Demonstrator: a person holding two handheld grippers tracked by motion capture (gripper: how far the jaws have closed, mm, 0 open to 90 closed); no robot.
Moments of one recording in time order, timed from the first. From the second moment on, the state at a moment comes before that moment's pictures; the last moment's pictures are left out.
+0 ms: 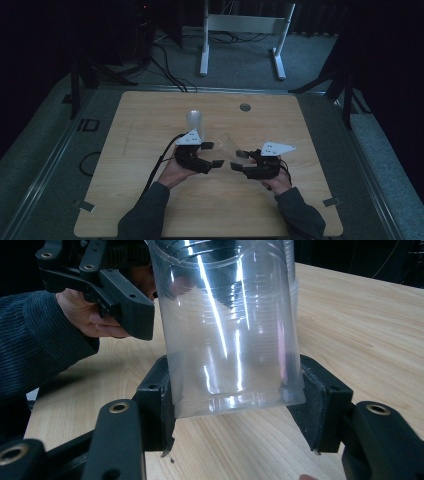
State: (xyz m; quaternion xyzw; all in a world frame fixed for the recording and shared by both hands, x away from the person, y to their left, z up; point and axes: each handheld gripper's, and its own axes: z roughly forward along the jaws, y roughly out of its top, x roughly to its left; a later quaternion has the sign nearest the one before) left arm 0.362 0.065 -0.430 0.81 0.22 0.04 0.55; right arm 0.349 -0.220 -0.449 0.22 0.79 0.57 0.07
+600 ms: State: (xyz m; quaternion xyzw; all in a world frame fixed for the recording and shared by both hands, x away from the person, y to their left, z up) left arm 0.364 0.060 -0.431 0.78 0.22 0.00 0.58; right arm 0.347 -0.215 -0.452 0.20 0.79 0.58 0.07
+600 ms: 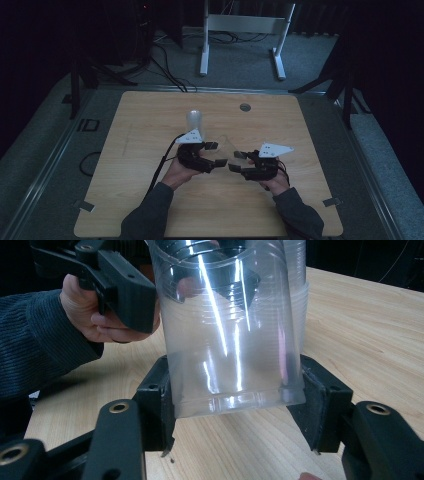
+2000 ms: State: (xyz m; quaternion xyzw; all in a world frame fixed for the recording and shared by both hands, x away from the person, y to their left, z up) left arm 0.361 0.053 -0.436 0.76 0.22 0.00 0.62; right arm 0.347 -0.211 -0.454 0.20 0.80 0.56 0.07
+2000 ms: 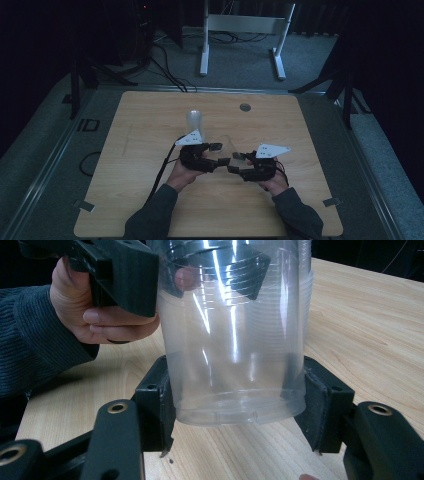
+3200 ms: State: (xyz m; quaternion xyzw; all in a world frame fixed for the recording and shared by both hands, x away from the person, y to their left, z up) left arm 0.358 0.050 -0.436 0.76 0.22 0.02 0.61; right arm 0.349 -0.206 -0.446 0.20 0.82 0.53 0.08
